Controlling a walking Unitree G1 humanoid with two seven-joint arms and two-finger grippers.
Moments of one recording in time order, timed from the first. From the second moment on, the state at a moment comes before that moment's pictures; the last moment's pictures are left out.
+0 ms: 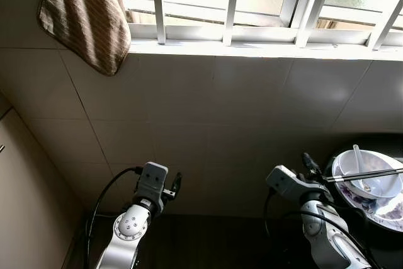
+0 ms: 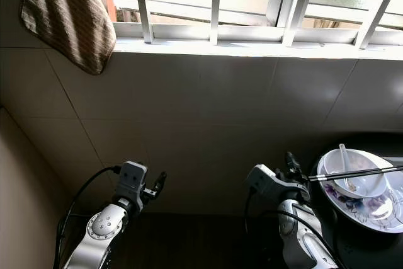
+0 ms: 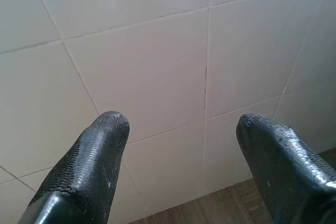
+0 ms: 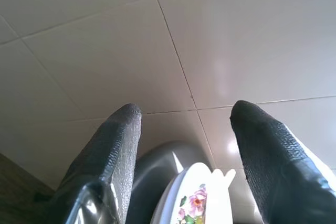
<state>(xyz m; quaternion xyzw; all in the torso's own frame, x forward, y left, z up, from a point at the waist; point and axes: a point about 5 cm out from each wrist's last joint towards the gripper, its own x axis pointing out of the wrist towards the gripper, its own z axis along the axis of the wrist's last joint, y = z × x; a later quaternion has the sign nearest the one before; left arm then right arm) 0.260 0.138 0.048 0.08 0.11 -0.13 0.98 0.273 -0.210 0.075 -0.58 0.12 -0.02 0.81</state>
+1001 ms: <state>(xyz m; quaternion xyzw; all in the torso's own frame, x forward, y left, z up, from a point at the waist) 0.260 0.137 0.048 0.08 0.11 -0.13 0.98 0.281 -0.233 0.078 -0.58 0.15 -0.03 0.80</state>
